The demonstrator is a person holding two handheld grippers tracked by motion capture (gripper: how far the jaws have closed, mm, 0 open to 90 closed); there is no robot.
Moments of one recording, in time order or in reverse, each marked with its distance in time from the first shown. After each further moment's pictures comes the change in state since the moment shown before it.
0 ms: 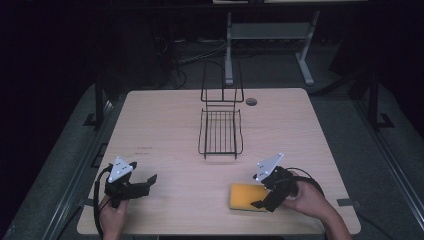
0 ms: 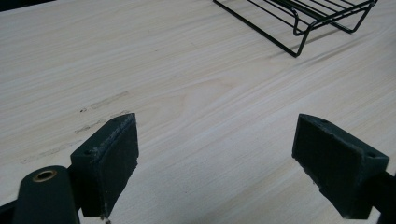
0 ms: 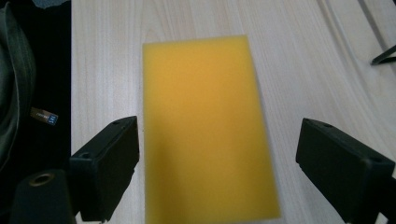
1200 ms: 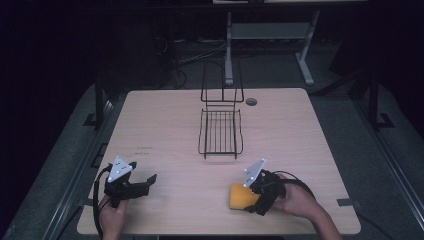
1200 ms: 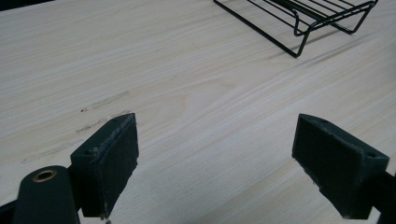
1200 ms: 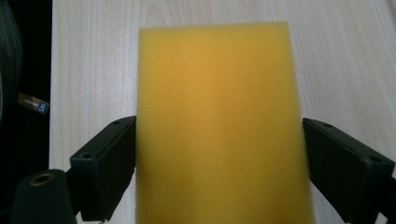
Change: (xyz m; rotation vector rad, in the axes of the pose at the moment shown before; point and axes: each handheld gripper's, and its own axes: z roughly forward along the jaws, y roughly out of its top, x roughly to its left) left arm 0.001 0.000 -0.001 0.001 0.000 0.001; right arm 0.002 0.009 0.035 0.092 0.038 -0.051
